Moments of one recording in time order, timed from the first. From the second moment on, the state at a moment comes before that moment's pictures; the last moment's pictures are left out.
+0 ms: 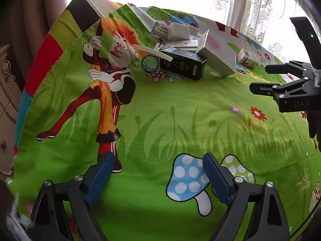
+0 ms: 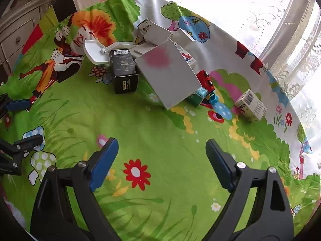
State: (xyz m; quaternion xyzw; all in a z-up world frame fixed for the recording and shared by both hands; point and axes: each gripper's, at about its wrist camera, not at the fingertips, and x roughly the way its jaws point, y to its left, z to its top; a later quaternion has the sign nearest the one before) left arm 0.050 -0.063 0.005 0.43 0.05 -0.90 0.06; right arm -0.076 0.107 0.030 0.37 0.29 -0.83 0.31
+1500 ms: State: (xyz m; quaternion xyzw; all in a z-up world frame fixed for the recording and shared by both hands) left arm -0.028 -0.026 0.012 0.49 0.11 -0.86 0.12; right arm -0.010 0.237 -0.013 0.41 0.17 -0.84 0.32
